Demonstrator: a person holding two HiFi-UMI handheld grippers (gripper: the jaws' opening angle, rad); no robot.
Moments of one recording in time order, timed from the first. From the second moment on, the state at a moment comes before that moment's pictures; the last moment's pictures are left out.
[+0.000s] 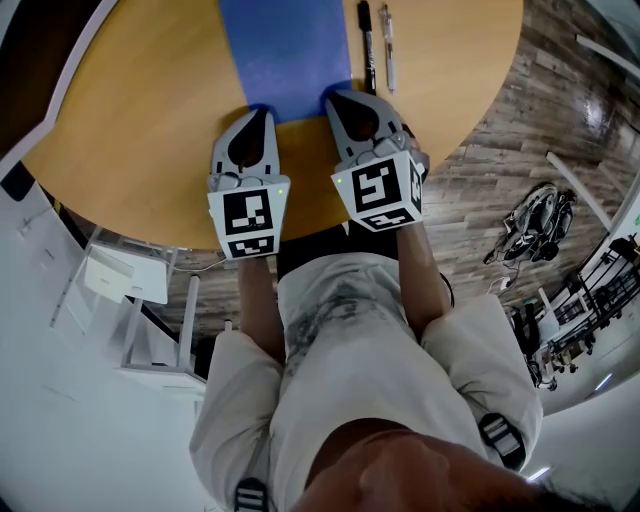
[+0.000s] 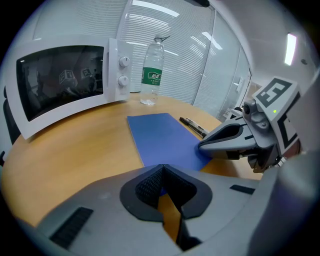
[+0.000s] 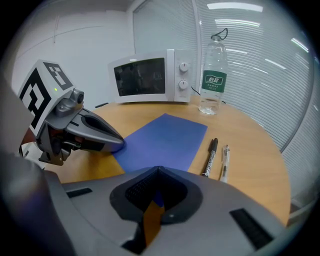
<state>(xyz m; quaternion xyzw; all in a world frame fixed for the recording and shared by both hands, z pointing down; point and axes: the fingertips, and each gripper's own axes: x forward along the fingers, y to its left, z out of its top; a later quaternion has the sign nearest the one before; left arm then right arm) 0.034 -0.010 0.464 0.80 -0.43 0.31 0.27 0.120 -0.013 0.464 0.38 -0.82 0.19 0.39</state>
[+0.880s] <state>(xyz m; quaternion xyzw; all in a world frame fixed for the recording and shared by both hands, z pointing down) 0.056 -0.020 0.404 0.85 -0.45 0.18 0.23 0.126 -0.028 0.412 0.40 -0.86 0.15 0.29</state>
